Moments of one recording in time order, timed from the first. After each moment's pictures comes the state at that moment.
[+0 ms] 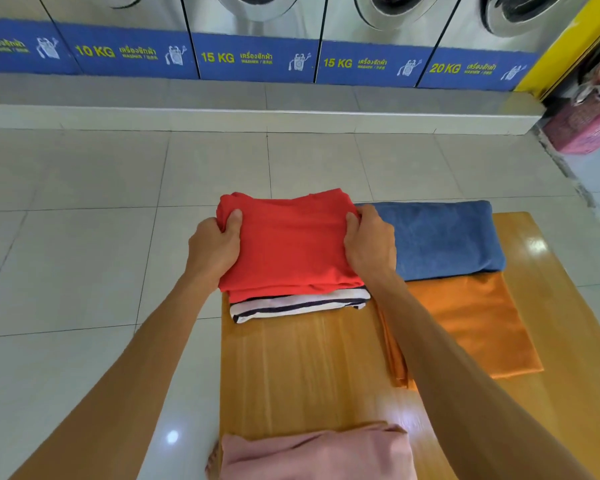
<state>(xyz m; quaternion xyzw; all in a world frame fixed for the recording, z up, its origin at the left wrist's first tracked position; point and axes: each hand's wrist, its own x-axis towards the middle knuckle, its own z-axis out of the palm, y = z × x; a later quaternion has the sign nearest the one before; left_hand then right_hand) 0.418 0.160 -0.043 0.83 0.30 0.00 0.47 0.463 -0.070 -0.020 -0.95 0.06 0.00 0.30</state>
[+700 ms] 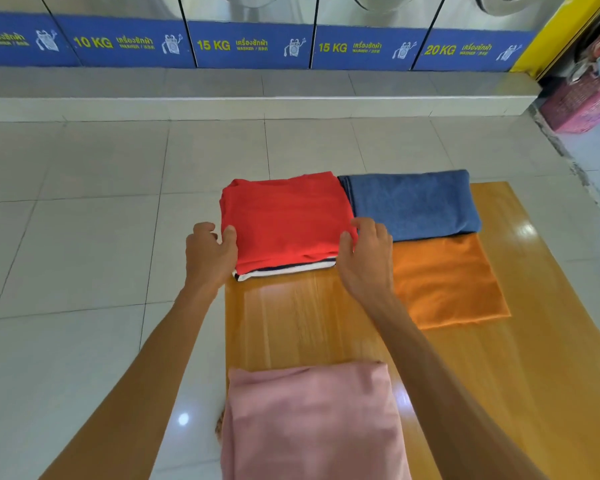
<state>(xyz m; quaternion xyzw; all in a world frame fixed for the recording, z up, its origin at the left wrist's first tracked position) 0.330 0.132 -0.025 0.84 0.33 0.02 0.44 0.350 -0.094 -0.006 -0.94 0.00 -0.07 0.32</state>
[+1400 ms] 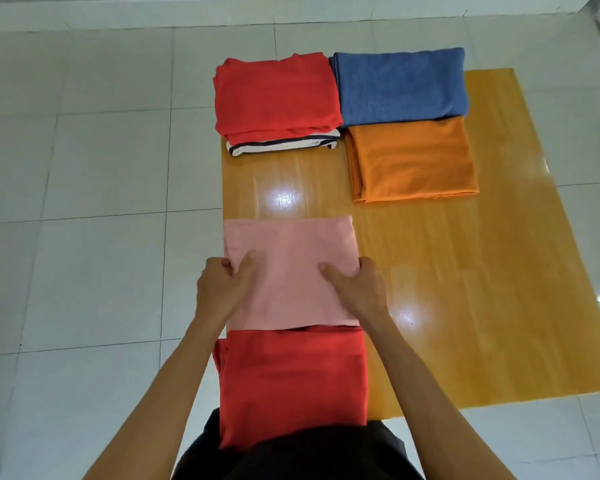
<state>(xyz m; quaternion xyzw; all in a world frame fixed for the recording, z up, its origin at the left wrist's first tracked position) 0.068 0.034 -0.031 0.79 0.41 -0.13 0.43 0.117 -0.189 -0.033 -0.83 0.22 0.24 0.45</state>
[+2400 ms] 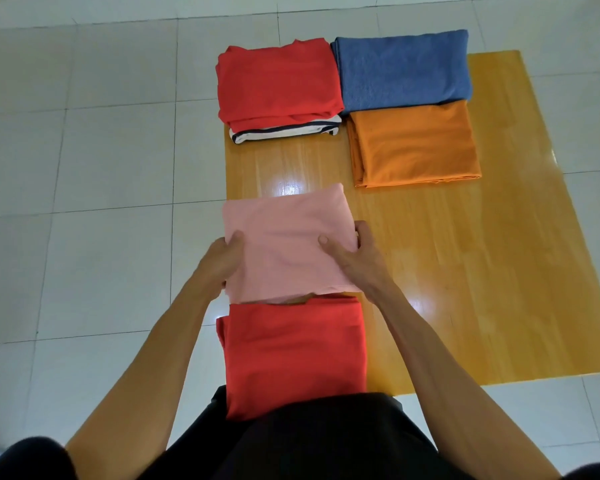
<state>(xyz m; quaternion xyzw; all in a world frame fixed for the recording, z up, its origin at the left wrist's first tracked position) 0.087 0.049 -0.024 0.68 0.44 -0.25 0.53 0.127 -0.198 -0.031 -0.79 0.12 0.26 0.54</state>
